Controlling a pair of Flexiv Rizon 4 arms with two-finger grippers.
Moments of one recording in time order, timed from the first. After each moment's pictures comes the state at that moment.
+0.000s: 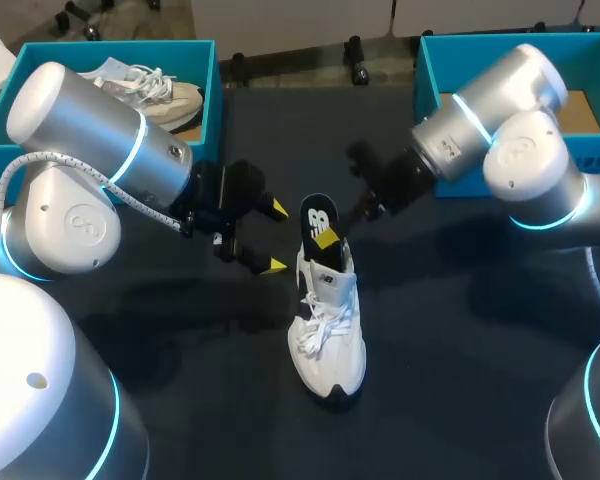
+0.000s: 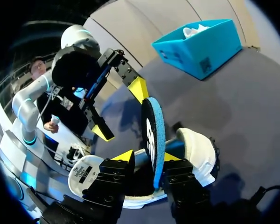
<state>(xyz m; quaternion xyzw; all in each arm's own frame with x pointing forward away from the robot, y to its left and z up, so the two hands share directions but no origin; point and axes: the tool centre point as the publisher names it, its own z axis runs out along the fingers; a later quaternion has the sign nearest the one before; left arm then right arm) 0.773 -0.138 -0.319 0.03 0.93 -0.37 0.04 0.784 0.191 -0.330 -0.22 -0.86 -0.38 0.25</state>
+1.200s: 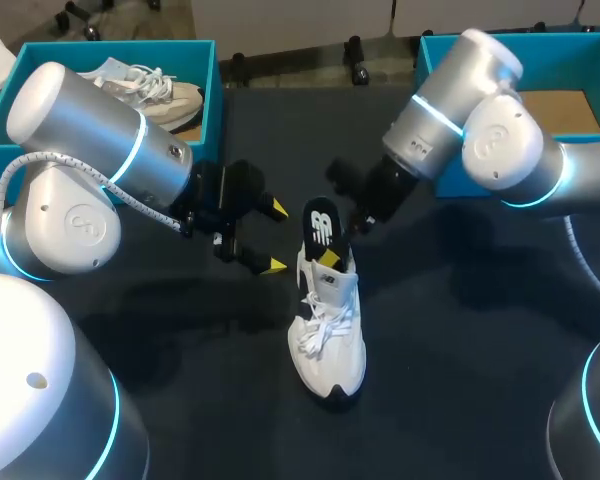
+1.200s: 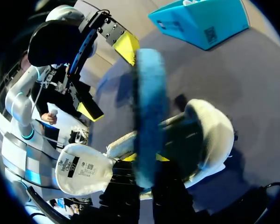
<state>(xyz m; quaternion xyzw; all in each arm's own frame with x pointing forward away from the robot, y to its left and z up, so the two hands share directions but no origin) 0.773 -0.138 -0.319 0.03 0.93 -0.37 0.04 0.761 0.186 -0.360 -0.21 -0.90 -0.27 0.28</state>
